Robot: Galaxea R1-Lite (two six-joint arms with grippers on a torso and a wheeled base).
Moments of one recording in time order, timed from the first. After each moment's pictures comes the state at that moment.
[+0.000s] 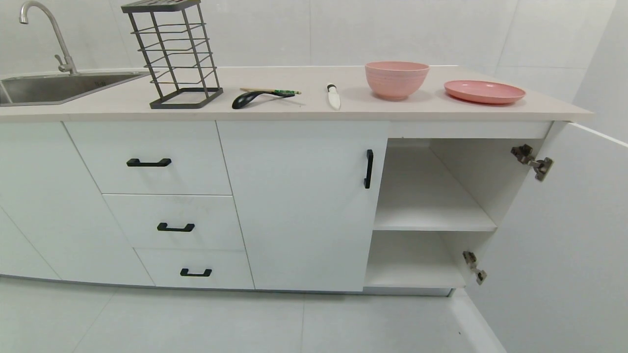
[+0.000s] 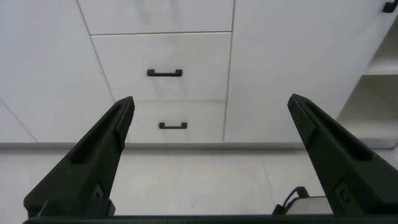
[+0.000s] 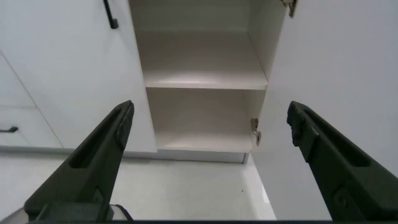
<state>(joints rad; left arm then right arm) 0.00 0.00 0.00 0.00 -0.03 0.03 0.00 0.01 0.00 0.00 0.05 0.01</state>
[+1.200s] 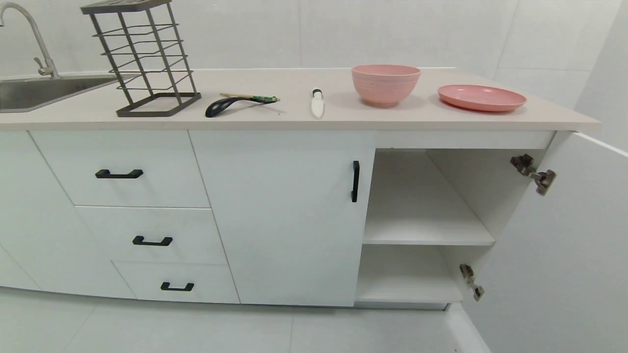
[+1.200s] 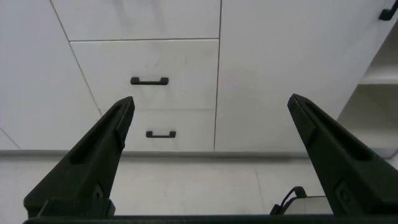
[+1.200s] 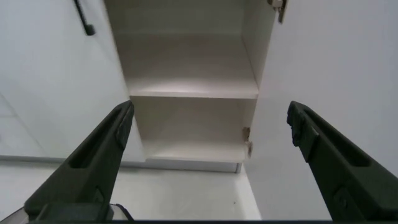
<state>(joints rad) 0.00 0.00 0.00 0.00 -0.02 0.02 0.00 0.01 0.00 0.00 0.05 0.00</state>
